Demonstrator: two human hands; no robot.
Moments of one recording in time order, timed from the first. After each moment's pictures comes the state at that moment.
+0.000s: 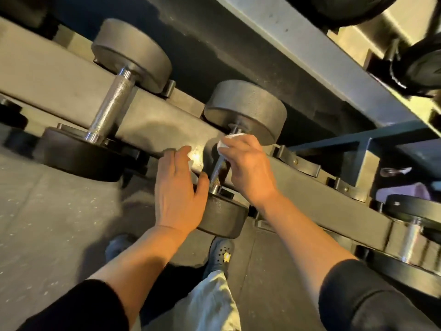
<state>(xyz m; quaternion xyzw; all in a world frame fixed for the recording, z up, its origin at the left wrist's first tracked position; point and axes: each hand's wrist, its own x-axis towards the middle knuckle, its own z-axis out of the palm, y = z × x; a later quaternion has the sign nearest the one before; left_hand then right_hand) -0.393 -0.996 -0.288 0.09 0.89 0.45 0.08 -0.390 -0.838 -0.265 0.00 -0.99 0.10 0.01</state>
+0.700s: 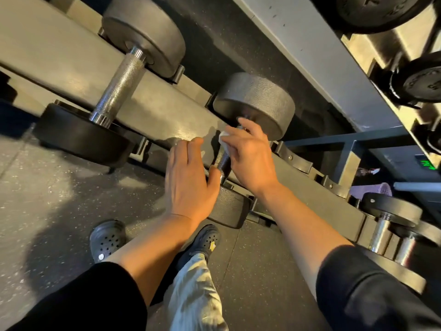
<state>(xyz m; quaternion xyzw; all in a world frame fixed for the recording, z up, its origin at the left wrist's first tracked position) -0.395 -1.000 -0.286 0.10 0.86 0.49 0.10 -0.403 -0.859 -0.259 -0.04 -1.00 0.06 -0.01</state>
